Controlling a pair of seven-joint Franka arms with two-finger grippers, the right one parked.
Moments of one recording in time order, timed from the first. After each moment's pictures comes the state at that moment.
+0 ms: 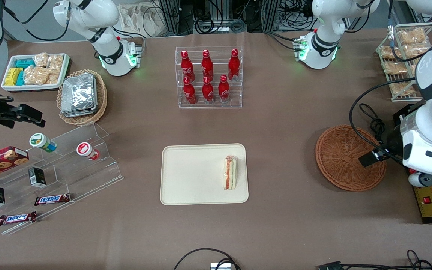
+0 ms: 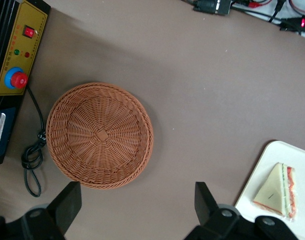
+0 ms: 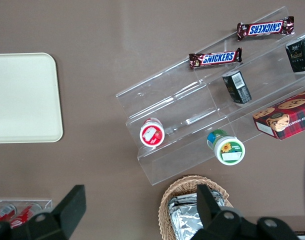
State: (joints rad) arm 0.04 0.43 -0.27 -1.12 0.15 1.49 -0.59
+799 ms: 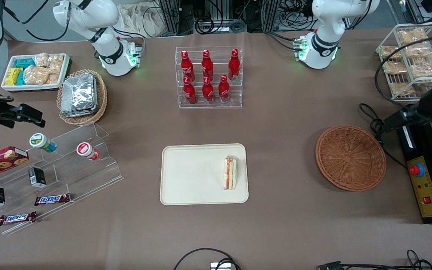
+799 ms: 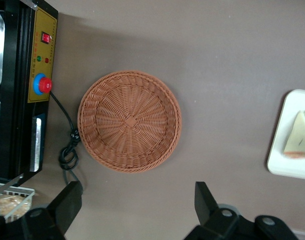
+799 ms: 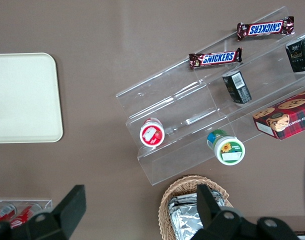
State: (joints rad) arm 0.06 0.09 -0.11 -1.46 0.03 1.53 -0.20
